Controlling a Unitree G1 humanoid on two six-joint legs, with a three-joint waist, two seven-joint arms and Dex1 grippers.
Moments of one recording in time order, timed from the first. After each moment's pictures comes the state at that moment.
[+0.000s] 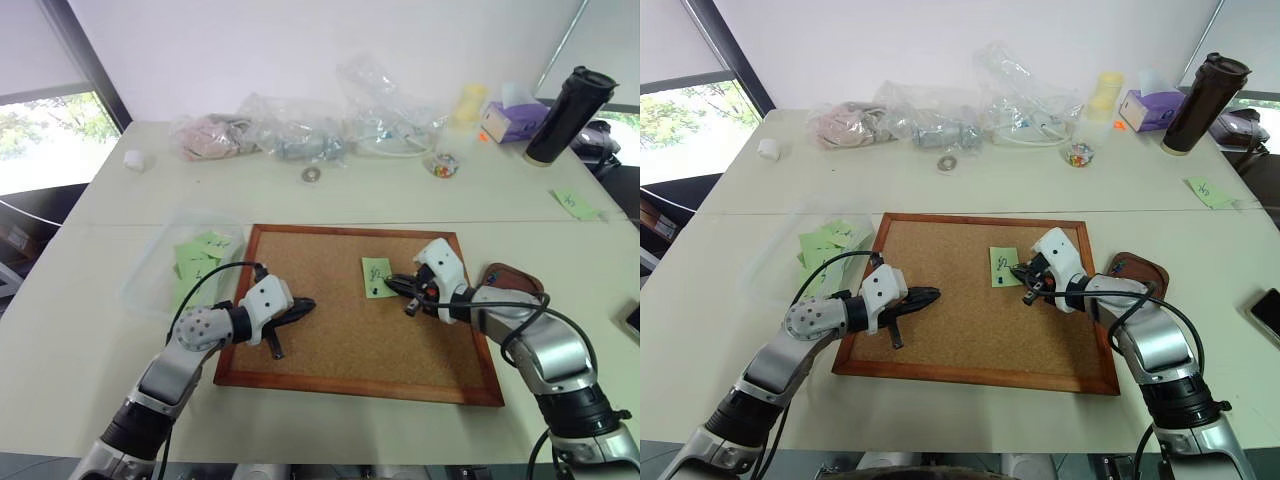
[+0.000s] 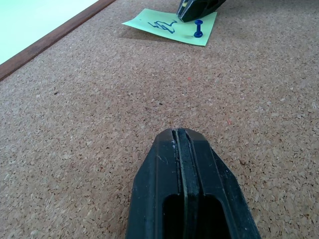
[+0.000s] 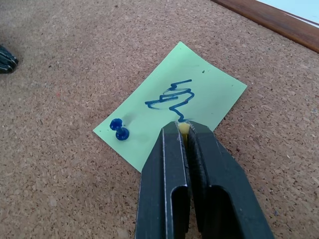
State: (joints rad) left arm -0.16 0.49 -0.28 -0.13 -0.14 0.17 -0.80; right arm -0.23 -0.60 0.06 -0.24 0.35 0.70 0.64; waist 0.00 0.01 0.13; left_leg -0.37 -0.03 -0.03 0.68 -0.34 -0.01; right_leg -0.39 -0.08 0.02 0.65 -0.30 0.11
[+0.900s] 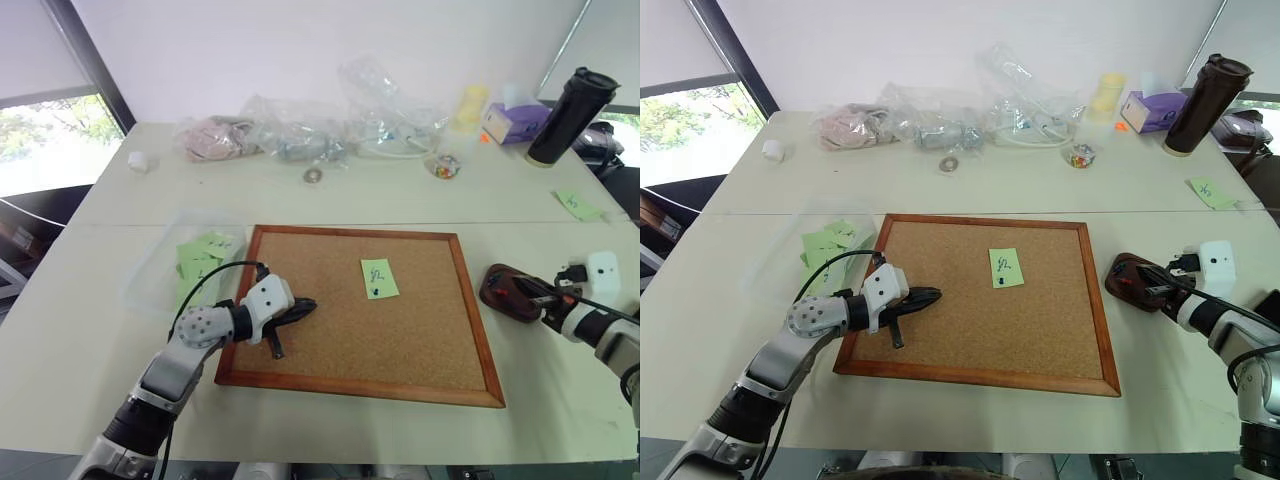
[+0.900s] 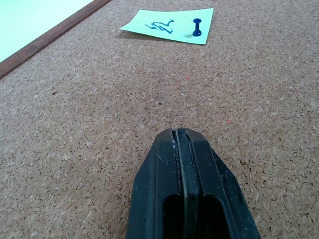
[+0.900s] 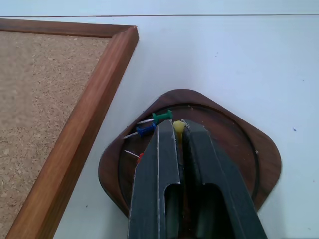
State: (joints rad) left arm -0.18 0.48 -0.28 -0.10 -0.14 0.17 -0.82; right arm 0.01 -0.70 -0.50 -0.09 0.50 0.67 0.62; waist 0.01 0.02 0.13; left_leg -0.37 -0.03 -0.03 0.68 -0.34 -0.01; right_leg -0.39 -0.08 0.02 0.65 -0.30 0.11
